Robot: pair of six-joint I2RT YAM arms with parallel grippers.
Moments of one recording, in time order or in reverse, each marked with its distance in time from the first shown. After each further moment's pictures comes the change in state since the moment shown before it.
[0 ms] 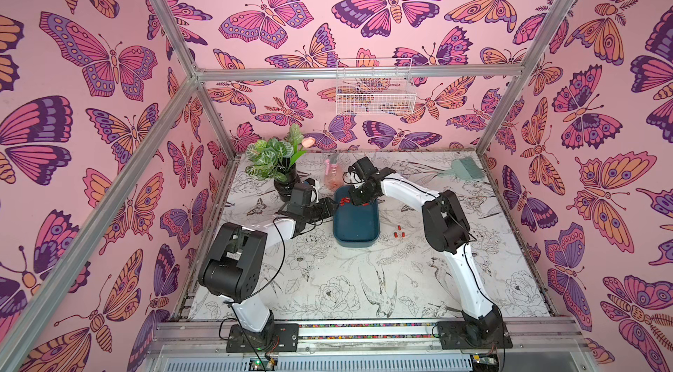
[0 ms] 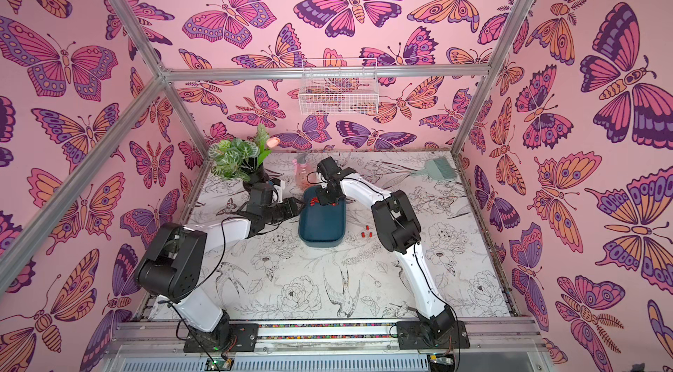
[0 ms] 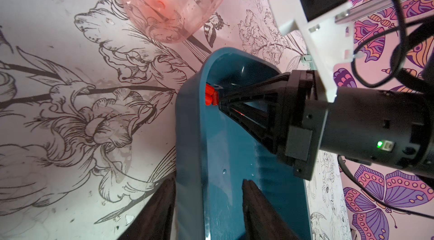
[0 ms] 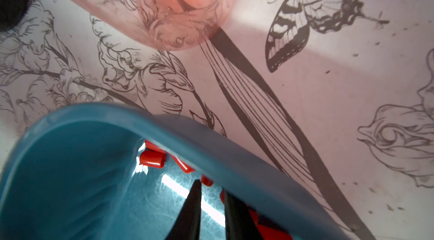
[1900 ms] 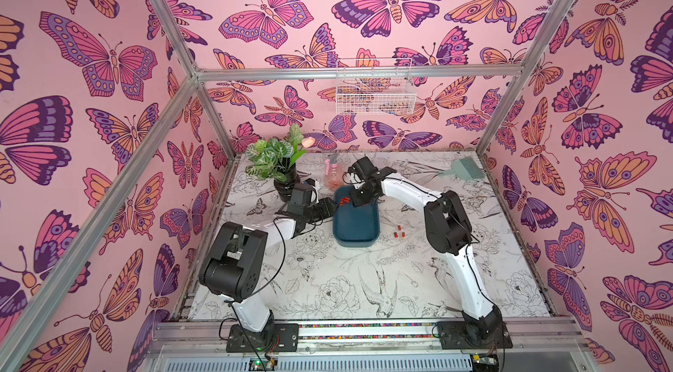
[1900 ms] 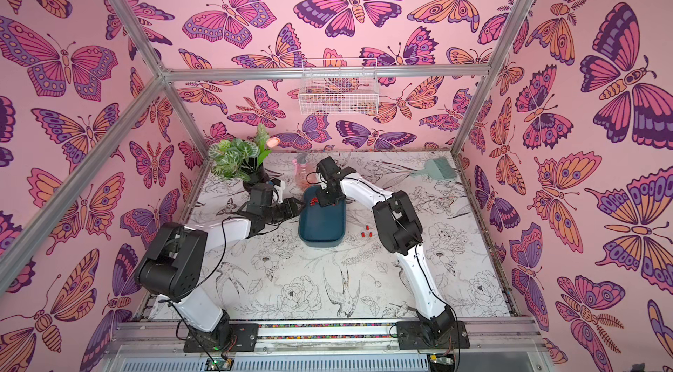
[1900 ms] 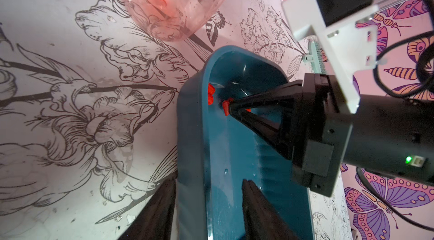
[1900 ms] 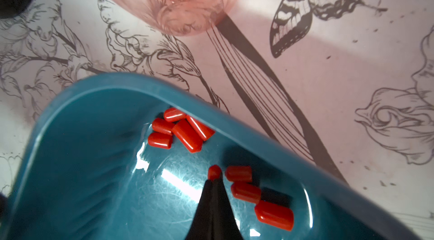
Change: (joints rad) left arm 0.001 0.005 0.000 0.000 0.000 0.000; right arm 0.009 -0.032 -0.018 -0.034 0.005 -0.006
